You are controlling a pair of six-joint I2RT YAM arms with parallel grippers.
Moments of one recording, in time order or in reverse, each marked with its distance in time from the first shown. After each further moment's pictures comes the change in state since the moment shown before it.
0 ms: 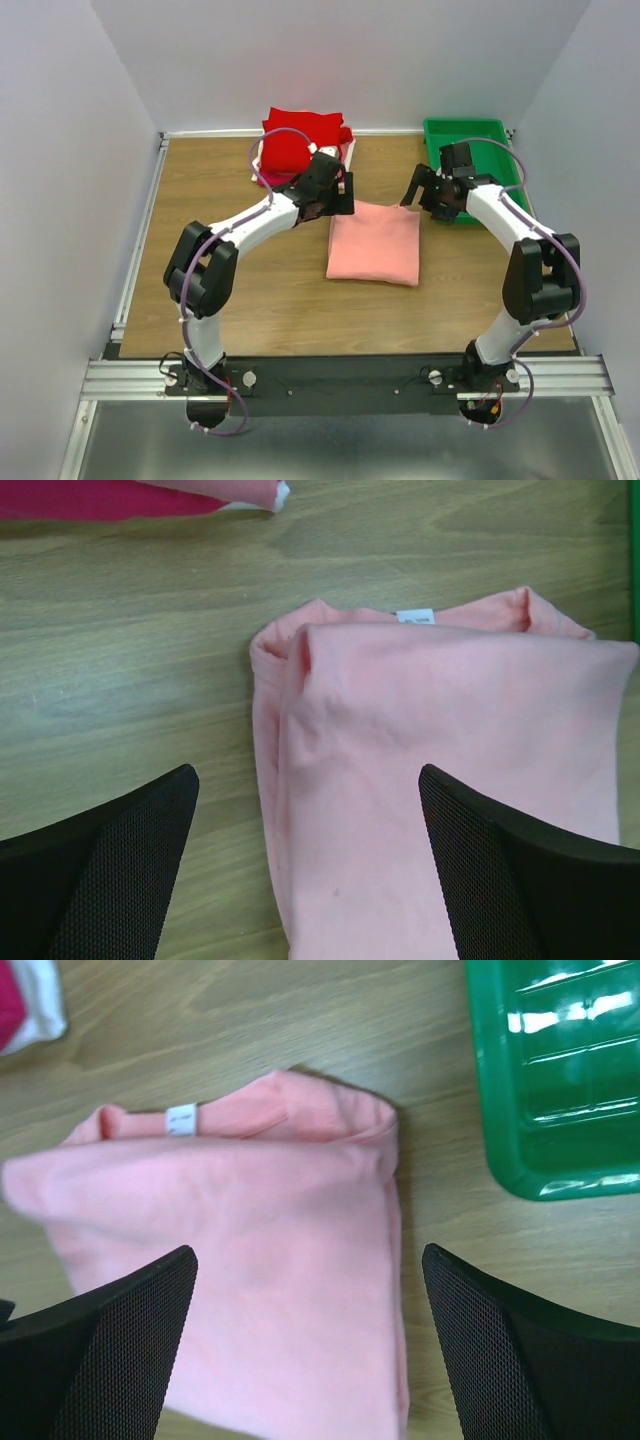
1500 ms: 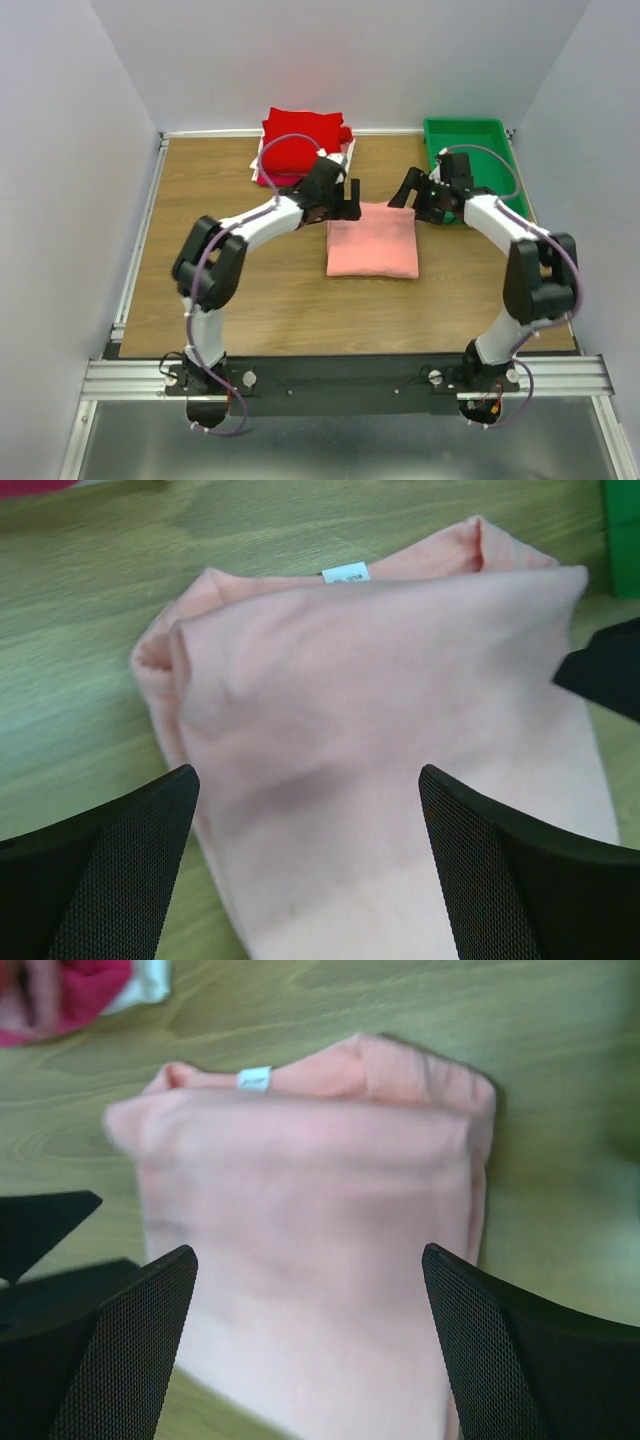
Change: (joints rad) left arm 0.005 0.092 -0.013 0.117 0.163 0.042; right arm 0.000 0.062 -0.092 0.235 -0.234 0.007
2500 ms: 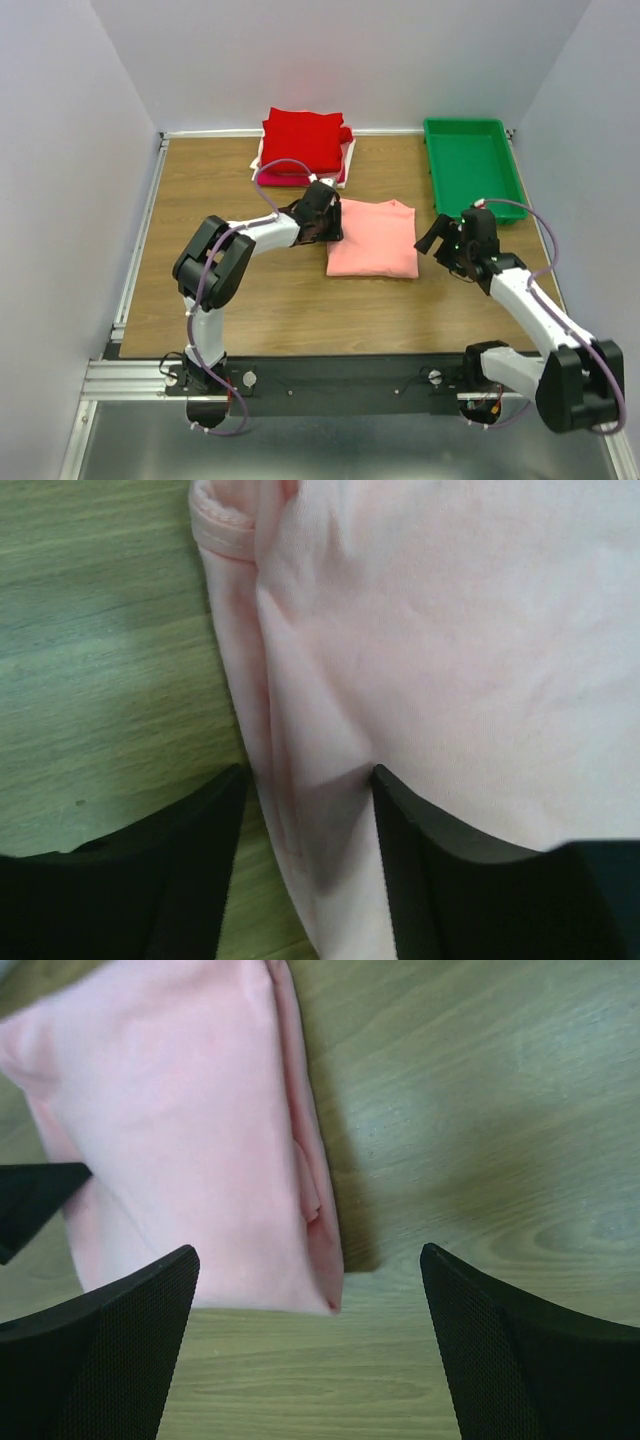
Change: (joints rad) left arm 0.002 -0.060 -0.257 0.121 -0.021 -0.055; right arm -0.001 -0.750 -0.584 -0.028 0.282 0.142
